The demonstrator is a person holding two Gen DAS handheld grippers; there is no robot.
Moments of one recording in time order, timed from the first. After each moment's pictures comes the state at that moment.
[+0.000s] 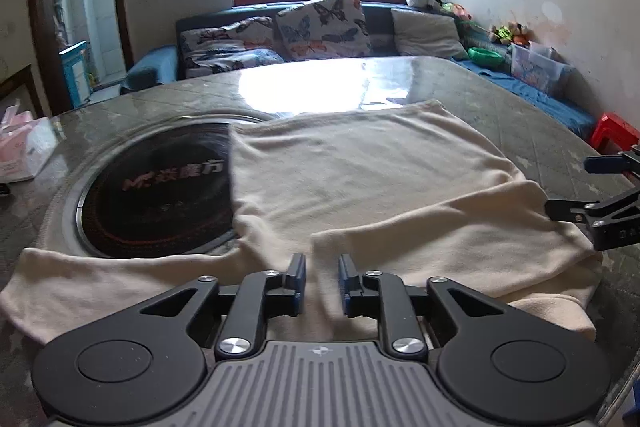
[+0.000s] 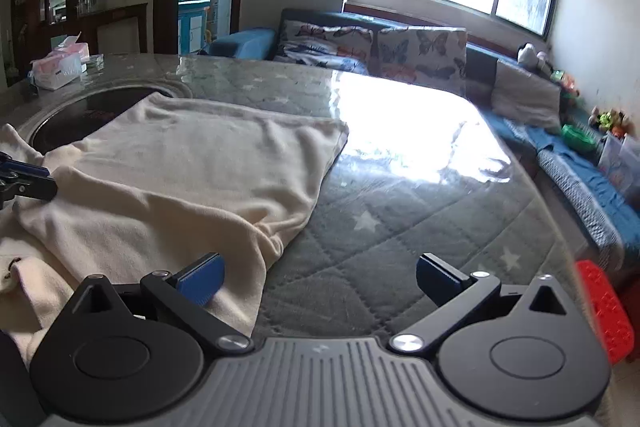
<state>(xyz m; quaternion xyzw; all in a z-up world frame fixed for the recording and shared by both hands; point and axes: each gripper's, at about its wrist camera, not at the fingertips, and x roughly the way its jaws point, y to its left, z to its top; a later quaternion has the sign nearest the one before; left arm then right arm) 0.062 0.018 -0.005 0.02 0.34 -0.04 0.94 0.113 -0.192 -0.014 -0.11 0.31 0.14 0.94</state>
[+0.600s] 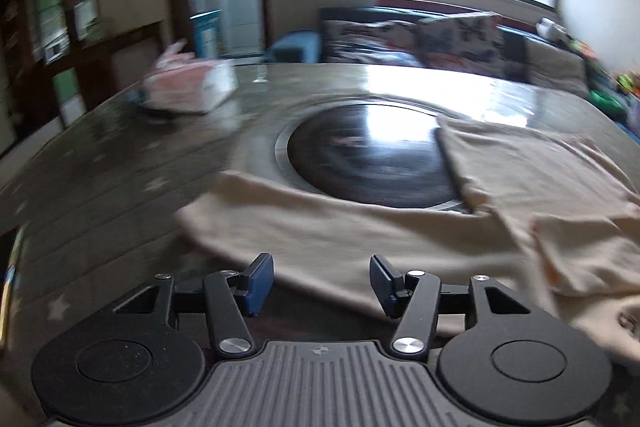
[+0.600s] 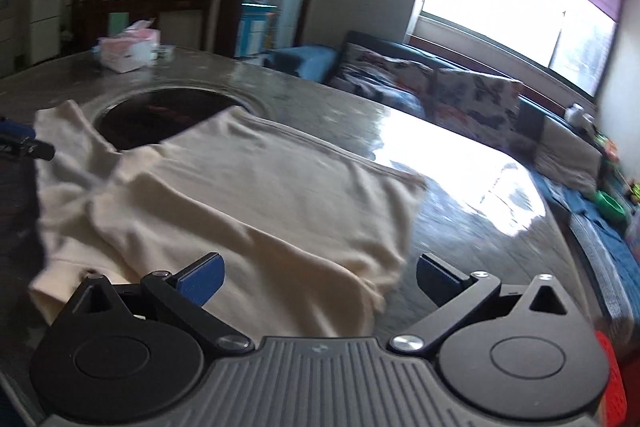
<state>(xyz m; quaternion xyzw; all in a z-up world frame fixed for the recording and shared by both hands) 0.014 0.134 -0.008 -0.04 0.33 0.16 0.93 0.100 -0.124 0.005 -0.18 0.27 0.23 0.92</state>
